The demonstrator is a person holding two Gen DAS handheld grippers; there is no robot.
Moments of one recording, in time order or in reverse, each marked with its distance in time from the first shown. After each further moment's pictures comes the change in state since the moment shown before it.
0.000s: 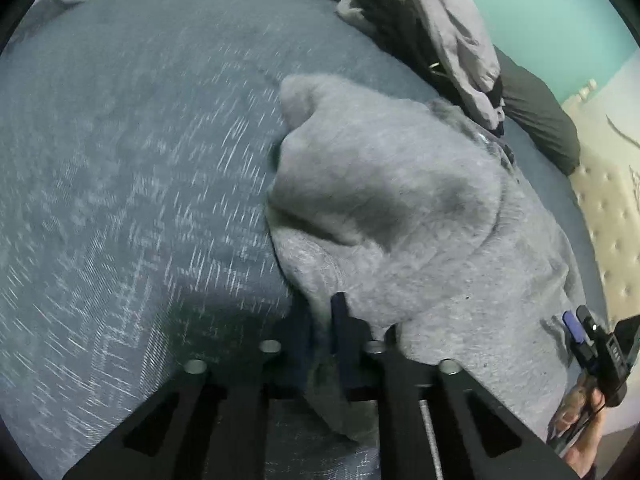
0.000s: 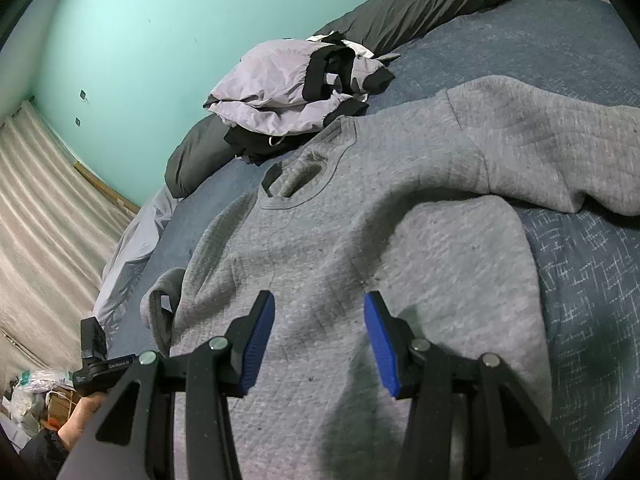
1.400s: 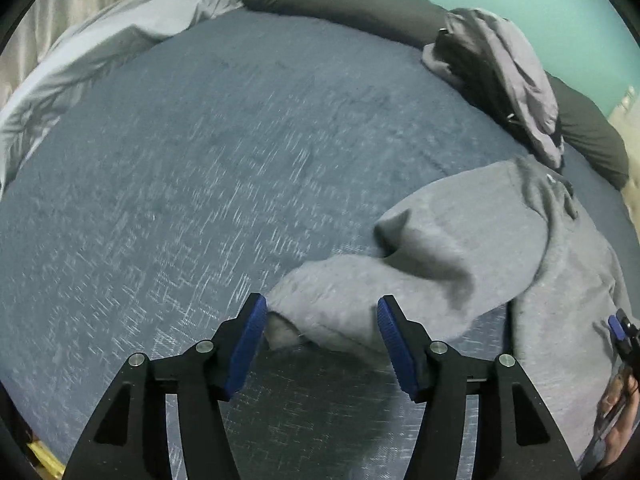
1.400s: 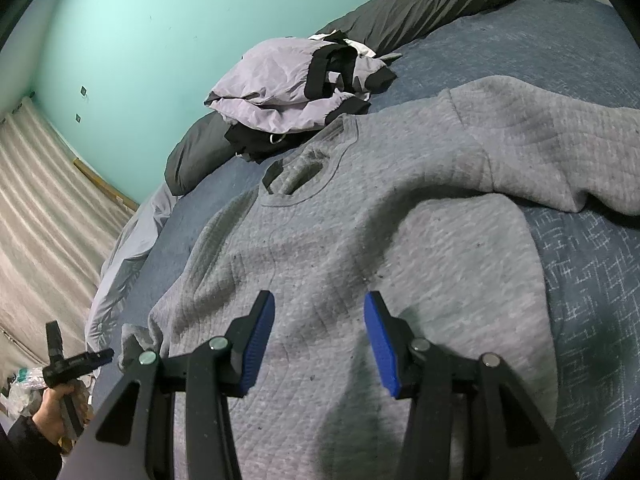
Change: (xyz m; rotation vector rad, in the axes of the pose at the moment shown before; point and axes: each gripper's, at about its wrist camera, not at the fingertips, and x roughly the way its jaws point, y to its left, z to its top) left arm -0.104 0.136 0.011 -0.035 -0.082 0.250; right arm 0.001 0.003 -0.006 -0.012 0.001 -0.007
